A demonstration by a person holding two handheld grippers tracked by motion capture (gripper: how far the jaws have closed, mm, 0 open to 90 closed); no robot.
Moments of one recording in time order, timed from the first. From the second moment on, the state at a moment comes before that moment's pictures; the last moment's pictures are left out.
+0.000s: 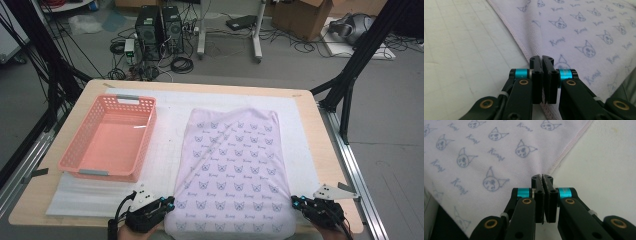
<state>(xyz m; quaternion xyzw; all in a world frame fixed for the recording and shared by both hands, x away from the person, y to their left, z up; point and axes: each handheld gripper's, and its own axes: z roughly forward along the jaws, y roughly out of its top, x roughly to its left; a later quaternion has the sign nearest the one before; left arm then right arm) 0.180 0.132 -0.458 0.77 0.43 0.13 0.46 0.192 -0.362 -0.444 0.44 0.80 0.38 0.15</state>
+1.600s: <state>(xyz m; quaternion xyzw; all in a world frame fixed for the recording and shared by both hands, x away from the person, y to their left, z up) 0.304 0.092 -0.449 0.78 0.45 0.18 0.40 0.201 -0.364 -0.443 0.46 0.77 0.42 0.15</state>
